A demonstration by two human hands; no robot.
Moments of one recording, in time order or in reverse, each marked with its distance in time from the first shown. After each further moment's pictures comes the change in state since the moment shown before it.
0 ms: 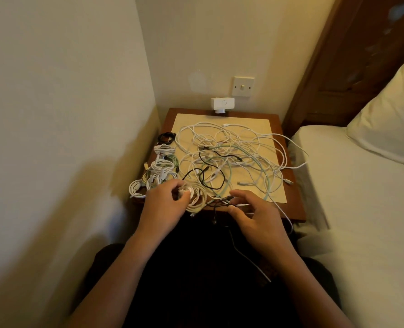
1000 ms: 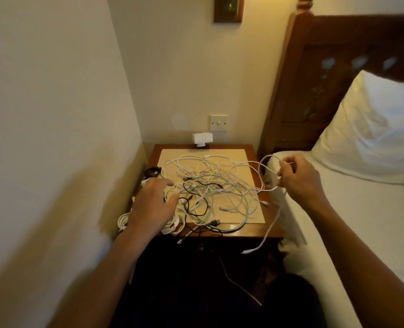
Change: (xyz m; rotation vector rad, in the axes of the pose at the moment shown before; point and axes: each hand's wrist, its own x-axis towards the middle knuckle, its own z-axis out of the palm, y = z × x) left_hand 0.037 0.041 -0.021 0.189 0.054 0.189; right_hand 0.070 -0.017 -0.148 -0.164 0.474 0.004
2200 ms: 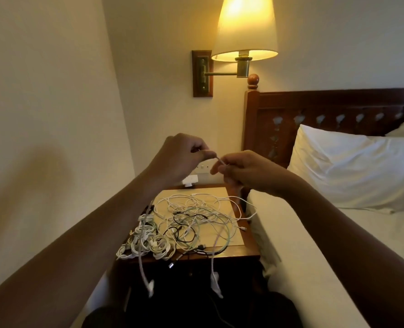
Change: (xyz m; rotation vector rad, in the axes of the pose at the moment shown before) left_hand -0.006 0.186 -0.142 -0.156 0.015 0.587; right_hand -0.087 -0.154 -0.110 0.043 -0.604 -0.488
